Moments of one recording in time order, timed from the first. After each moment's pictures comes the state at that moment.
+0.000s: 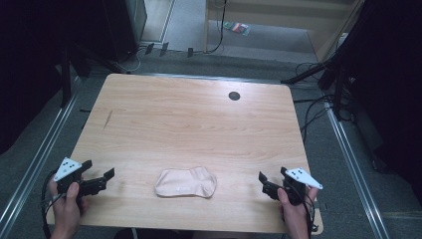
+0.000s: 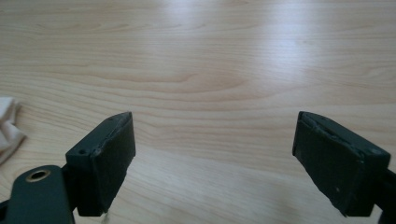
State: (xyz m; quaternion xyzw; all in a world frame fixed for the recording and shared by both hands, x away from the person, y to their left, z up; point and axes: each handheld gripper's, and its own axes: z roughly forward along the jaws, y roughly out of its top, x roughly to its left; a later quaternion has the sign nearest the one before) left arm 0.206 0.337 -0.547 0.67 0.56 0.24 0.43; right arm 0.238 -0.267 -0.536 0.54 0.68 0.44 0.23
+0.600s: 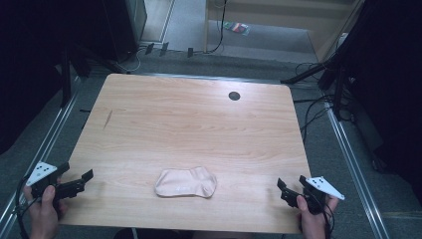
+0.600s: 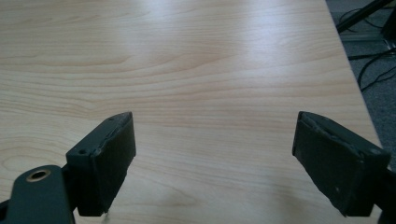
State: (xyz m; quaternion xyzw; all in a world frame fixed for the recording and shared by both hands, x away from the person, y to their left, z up) left arm 0.192 0.389 -0.549 0.65 0.58 0.26 0.42; right arm 0.221 -0.317 -0.542 0.58 0.66 0.42 0.25
